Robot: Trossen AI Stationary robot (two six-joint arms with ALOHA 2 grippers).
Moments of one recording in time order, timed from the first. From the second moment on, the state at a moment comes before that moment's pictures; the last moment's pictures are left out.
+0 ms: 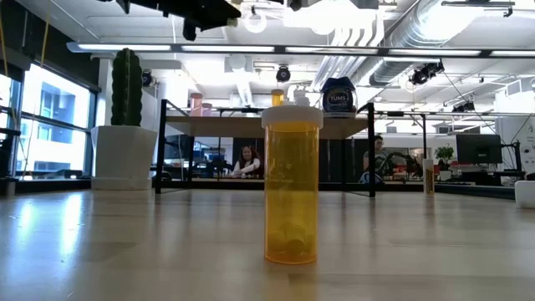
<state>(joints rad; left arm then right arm) 0.55 1.14 0.93 0.21 -0.01 -0.01 -0.23 1.71 1.76 -0.09 0.23 0.12</state>
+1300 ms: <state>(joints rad) 0.55 1.22 0.93 0.39 -0.10 0.06 -0.31 1.75 1.76 -0.04 0.02 -0.11</state>
